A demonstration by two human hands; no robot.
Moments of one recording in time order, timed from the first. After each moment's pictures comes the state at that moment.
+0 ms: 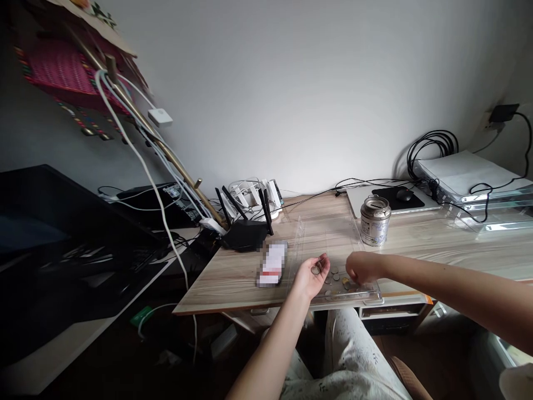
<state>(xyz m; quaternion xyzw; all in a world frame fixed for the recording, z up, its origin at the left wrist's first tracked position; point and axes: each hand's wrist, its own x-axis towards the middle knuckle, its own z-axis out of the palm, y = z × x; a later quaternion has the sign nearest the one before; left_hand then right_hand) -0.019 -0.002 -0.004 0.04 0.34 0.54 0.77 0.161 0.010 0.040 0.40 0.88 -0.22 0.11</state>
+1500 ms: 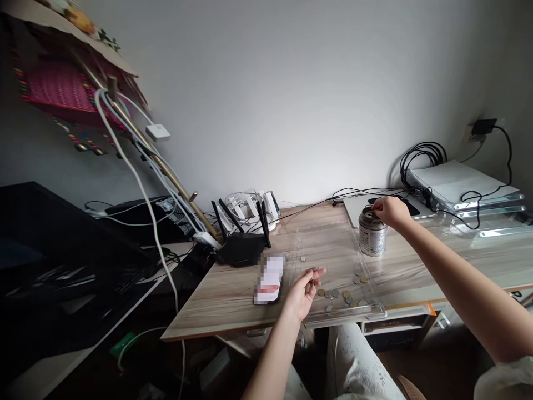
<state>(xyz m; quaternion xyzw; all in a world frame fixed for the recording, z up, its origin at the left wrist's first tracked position) -0.044 -0.011 0.001 0.26 0.39 0.53 0.71 0.268 0.106 0.096 0.67 0.69 0.04 -0.27</state>
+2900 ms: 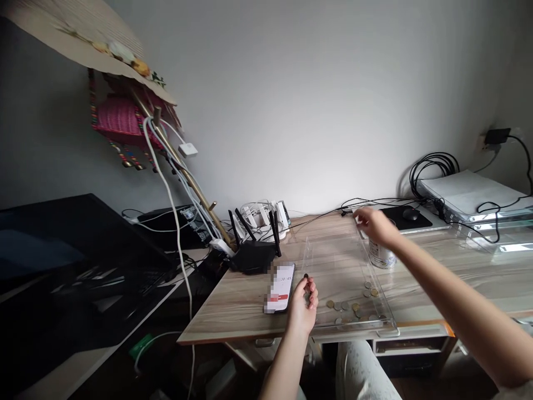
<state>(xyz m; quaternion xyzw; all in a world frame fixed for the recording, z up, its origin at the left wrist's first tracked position) -0.053 -0.015 0.003 0.14 0.34 0.64 0.67 0.197 0.090 0.105 0.48 0.79 -0.04 -0.38</state>
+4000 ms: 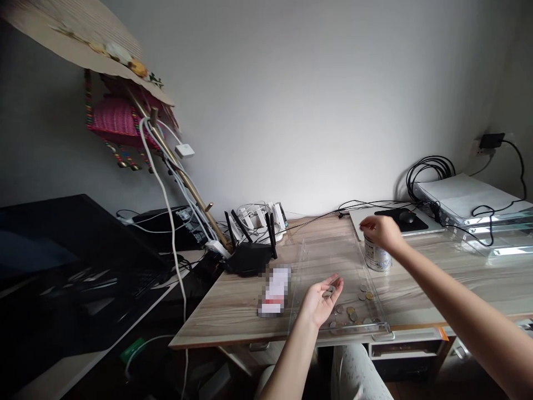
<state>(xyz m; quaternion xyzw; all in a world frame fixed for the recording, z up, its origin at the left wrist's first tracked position) -0.009 -0.003 0.010 0.10 0.31 0.51 0.79 0.214 0.075 0.095 0.58 0.72 -0.05 -0.38</state>
